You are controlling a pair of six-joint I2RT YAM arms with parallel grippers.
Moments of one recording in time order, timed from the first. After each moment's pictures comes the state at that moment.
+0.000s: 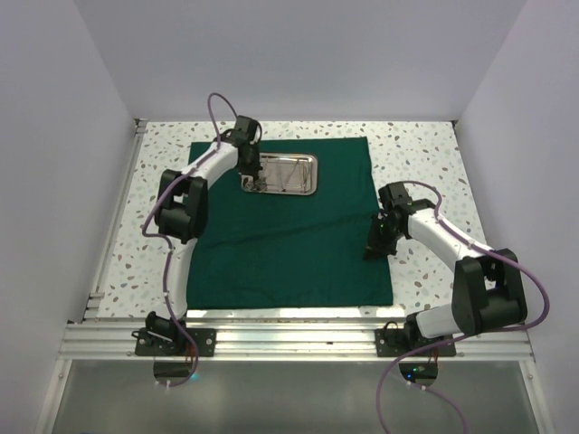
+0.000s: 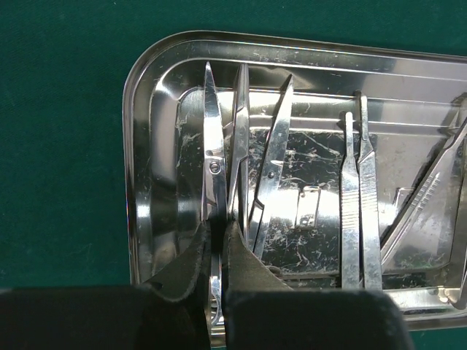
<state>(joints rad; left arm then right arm) -0.31 2.35 1.93 -0.57 -0.04 -0.36 0.24 1.42 0.86 -0.76 -0.17 0.54</state>
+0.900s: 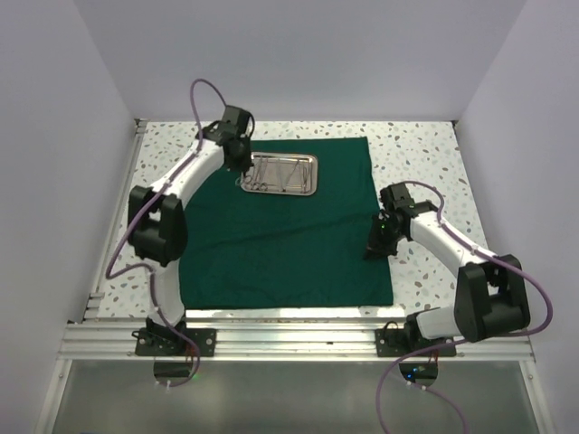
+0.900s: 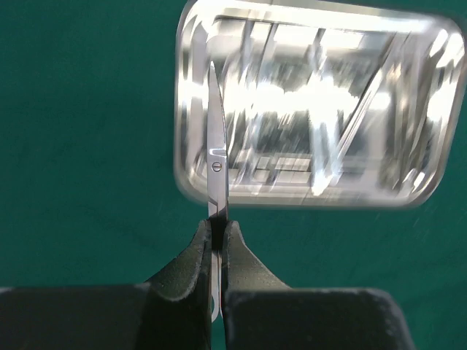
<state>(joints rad) -0.33 2.06 1.84 -0.72 -0.10 -0.35 0.24 1.40 0.84 -0.74 -0.17 0.53</state>
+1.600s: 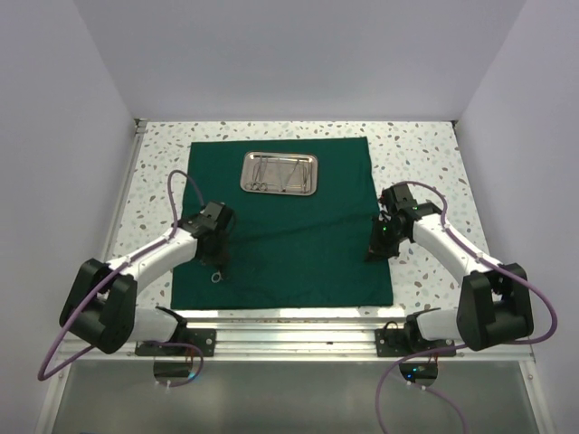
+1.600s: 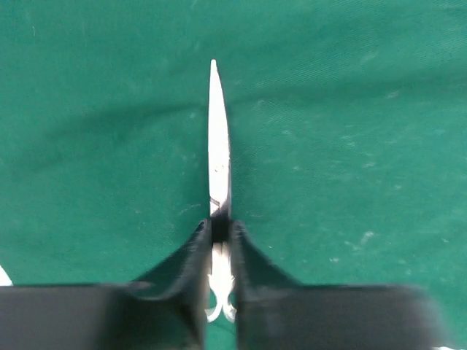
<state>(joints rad) -0.44 1.33 0.72 -0.63 -0.17 -0.55 0.24 1.34 0.84 -0.79 -0.20 0.47</state>
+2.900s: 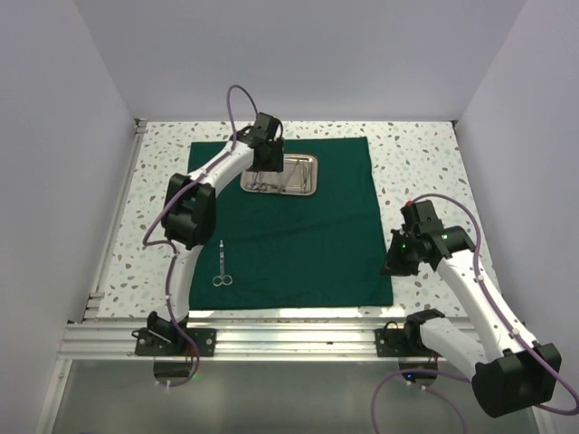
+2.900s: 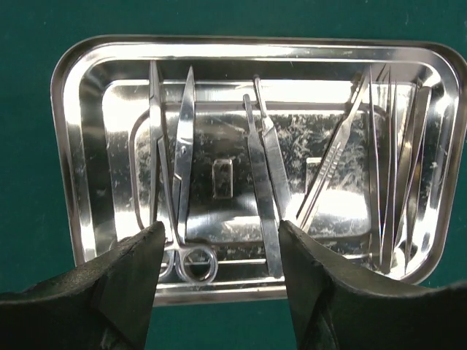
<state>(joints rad) -0.42 2.30 1.98 -0.64 -0.15 -0.35 0.24 0.95 0.81 -1.06 -0.12 0.55</state>
